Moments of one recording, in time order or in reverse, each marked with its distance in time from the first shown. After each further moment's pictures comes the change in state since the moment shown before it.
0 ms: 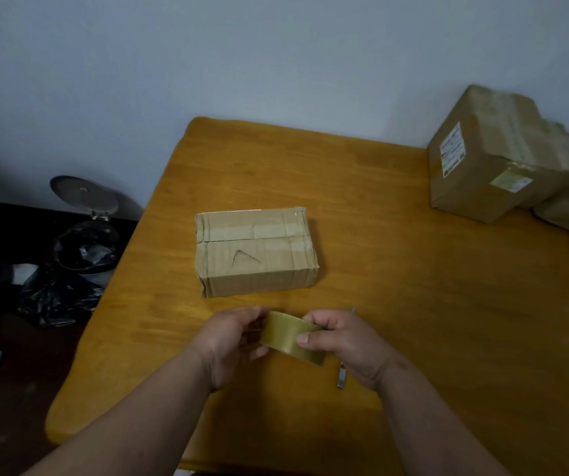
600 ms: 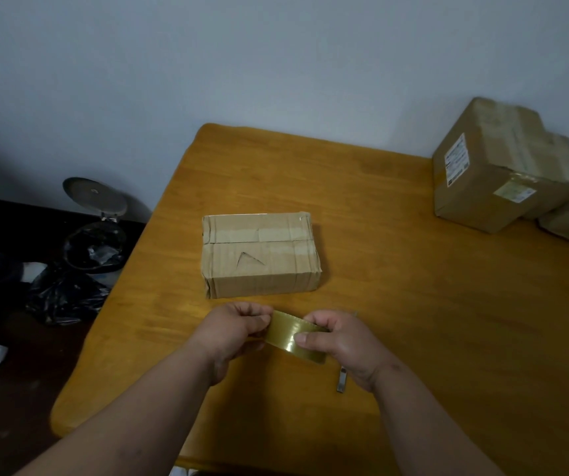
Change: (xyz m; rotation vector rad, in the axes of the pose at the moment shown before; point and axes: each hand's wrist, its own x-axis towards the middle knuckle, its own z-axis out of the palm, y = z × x) left_hand -0.005 0.005 -0.006 0.189 0.059 0.133; right_hand 0.001 0.000 0.002 -0.056 0.060 -0.016
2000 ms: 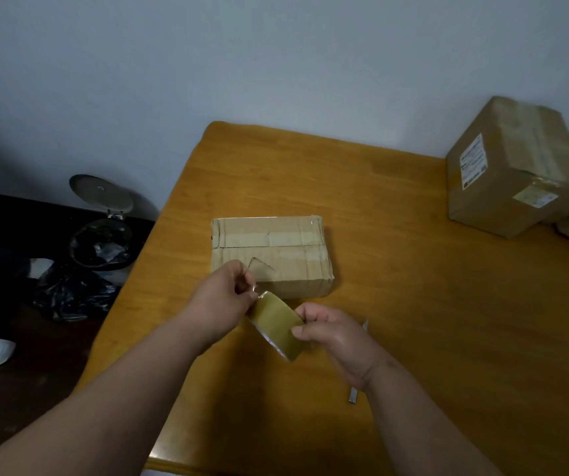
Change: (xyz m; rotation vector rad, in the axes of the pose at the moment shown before) left_hand 0.003 0.049 -0.029 0.544 0.136 0.386; right_hand 0.024 -0.017 0.019 0.119 -0.114 -0.065
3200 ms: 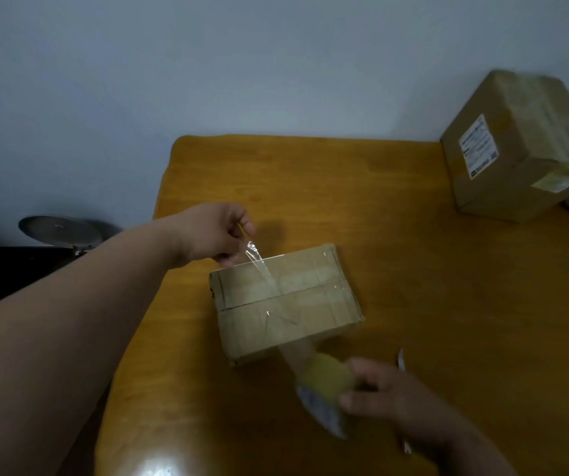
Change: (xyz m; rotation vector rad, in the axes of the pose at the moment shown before) left_hand 0.183 0.065 -0.100 0.210 -0.466 0.110; right_hand 0.012 -0.016 -0.012 0.113 0.101 0.302
